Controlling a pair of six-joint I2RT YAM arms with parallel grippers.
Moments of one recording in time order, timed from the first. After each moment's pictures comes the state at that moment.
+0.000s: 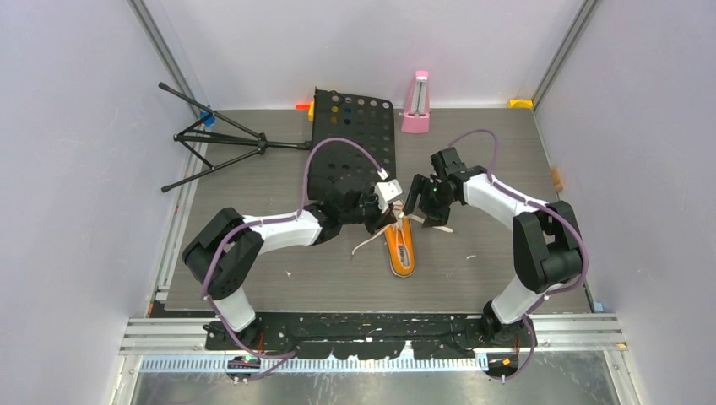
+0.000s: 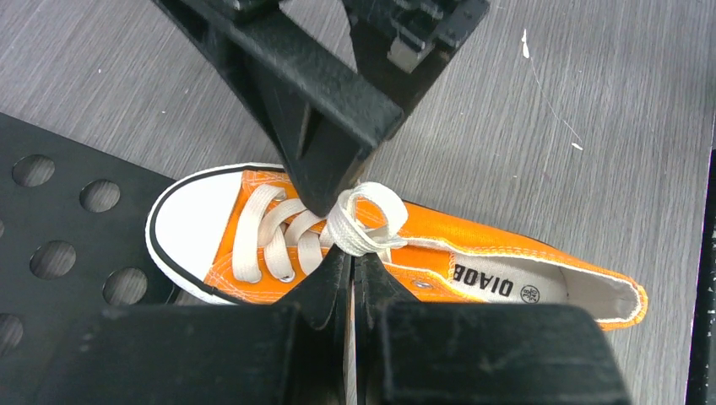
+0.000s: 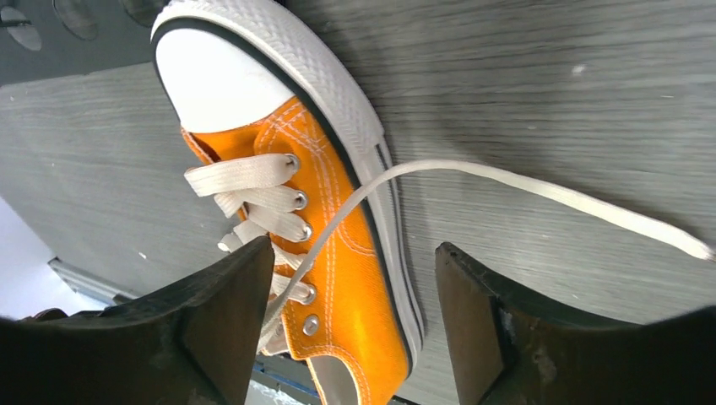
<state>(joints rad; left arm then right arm) -0.79 1.70 0.92 0.34 0.42 0.16 0.33 1.65 1.04 -0.54 -0.29 0.67</state>
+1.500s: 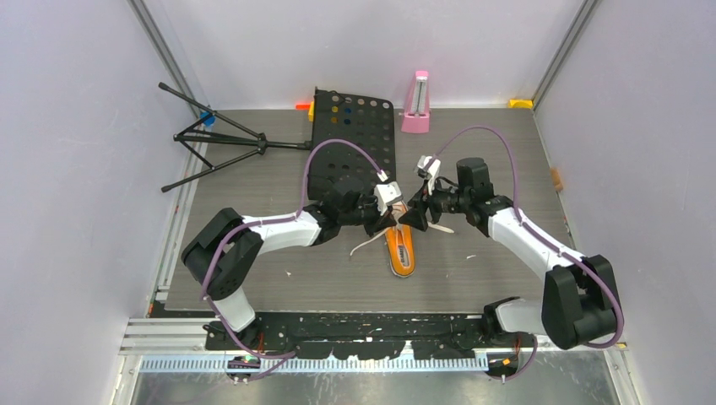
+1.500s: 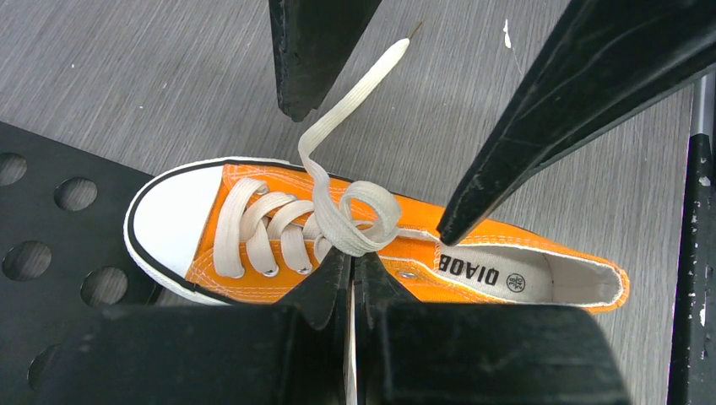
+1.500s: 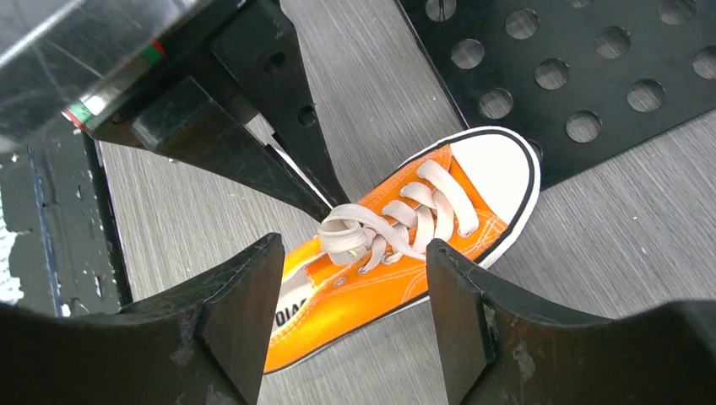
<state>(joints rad) -0.79 1.69 0.91 0.34 0.46 0.16 0.29 1.27 0.75 -0.08 -0.81 -0.25</state>
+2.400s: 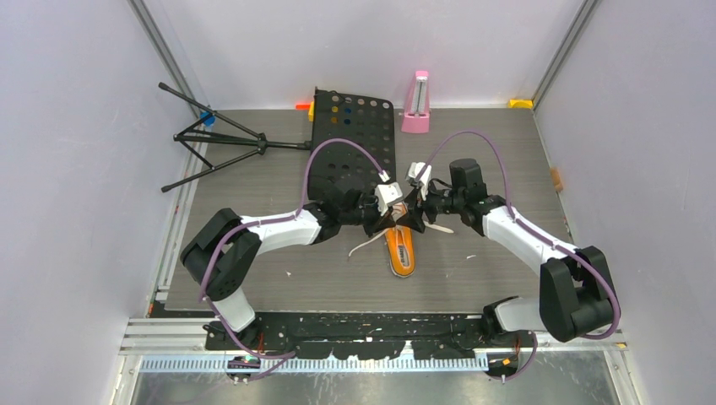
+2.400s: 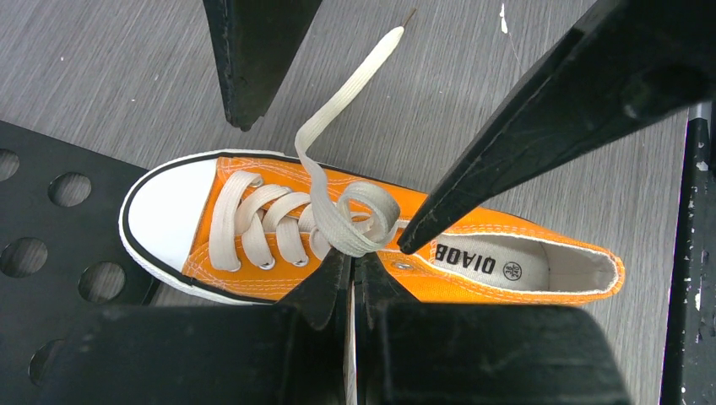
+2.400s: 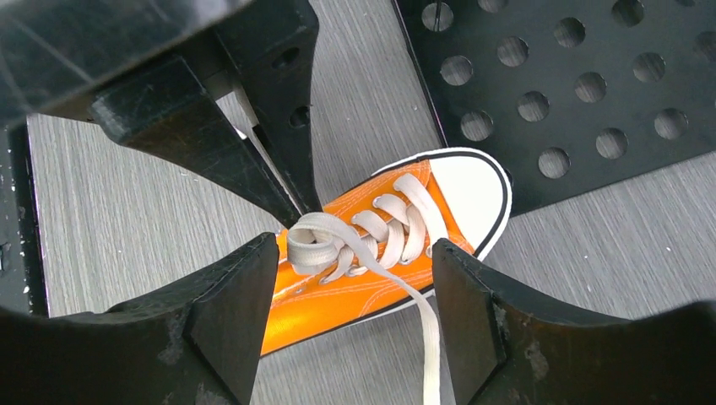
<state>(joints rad) -0.79 1.69 0.93 0.27 0.46 0.18 0.32 1.33 0.76 -0.08 -0.79 -0.50</state>
